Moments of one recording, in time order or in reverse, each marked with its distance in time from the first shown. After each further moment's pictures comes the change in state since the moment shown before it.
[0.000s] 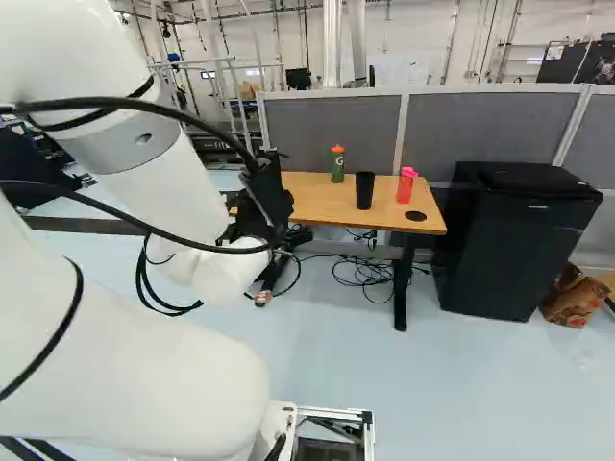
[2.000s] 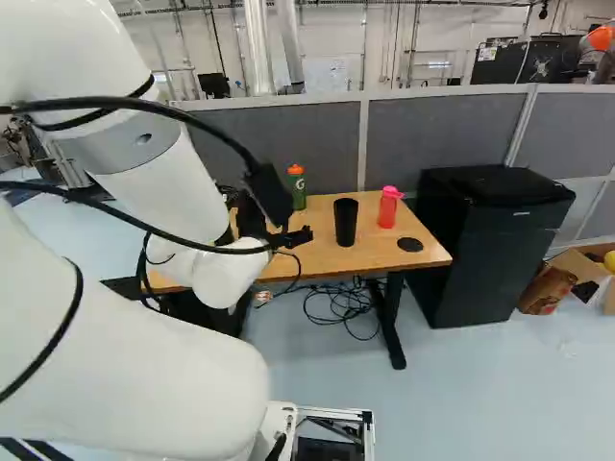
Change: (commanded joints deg) arm 0.0 0.0 0.0 0.0 0.0 0.0
